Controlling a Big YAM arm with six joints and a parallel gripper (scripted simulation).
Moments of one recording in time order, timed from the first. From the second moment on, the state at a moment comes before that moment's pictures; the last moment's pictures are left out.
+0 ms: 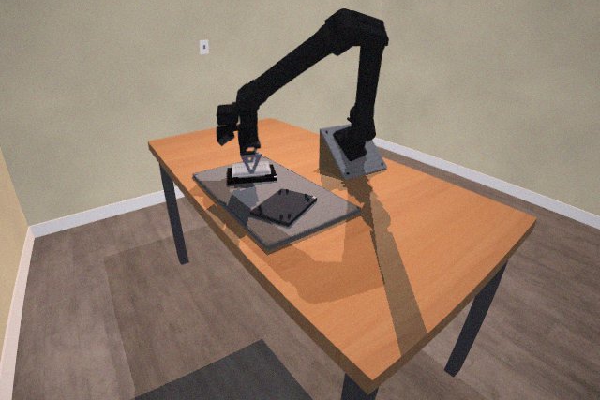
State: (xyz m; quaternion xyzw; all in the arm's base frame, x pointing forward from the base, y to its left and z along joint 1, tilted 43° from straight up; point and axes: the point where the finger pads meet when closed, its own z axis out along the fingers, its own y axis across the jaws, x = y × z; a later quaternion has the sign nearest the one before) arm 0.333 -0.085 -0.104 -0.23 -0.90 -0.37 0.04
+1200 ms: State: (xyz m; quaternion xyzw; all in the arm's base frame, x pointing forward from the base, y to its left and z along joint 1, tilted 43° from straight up) arm 0.333 -0.083 -0.105 -0.23 -0.90 -0.37 0.04
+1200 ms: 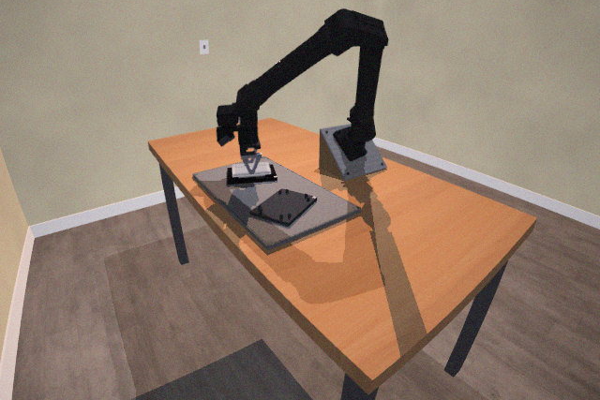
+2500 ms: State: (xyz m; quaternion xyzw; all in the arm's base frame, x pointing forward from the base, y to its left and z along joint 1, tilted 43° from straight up) arm 0.333 -0.083 -0.105 -0.23 -0.90 -0.37 0.04
